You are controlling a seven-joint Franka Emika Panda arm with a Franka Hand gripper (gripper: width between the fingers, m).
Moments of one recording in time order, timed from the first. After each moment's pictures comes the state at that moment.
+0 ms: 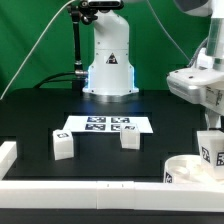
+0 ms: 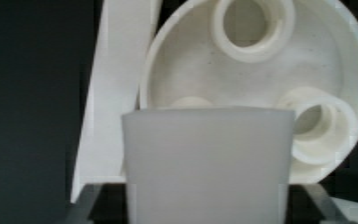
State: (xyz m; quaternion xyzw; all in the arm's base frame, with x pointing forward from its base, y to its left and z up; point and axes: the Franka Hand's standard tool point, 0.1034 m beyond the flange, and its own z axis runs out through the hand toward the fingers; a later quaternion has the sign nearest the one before) arm 0.650 0.119 0.076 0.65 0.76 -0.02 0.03
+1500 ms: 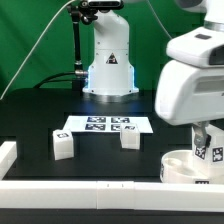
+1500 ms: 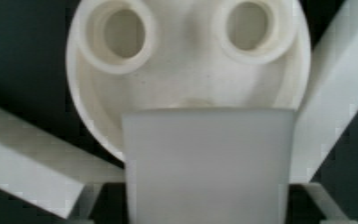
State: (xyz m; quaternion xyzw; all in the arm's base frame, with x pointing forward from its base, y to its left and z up) arm 0.639 0.109 0.073 0.99 0.16 -0.04 0.01
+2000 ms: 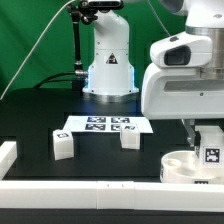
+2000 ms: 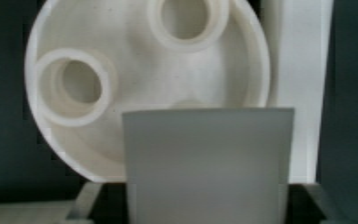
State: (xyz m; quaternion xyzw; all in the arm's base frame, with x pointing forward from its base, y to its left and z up) arm 0.639 0.108 0.072 0.99 -0.12 -0.04 -0.04
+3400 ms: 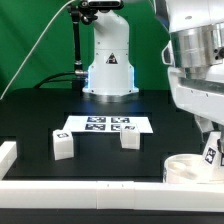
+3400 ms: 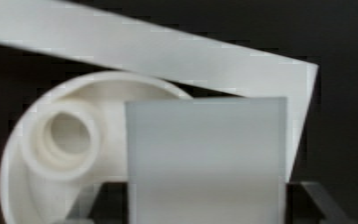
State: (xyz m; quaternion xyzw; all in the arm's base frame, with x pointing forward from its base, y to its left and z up) arm 0.647 0.113 0.072 0.73 -0.67 -0.03 -0.11
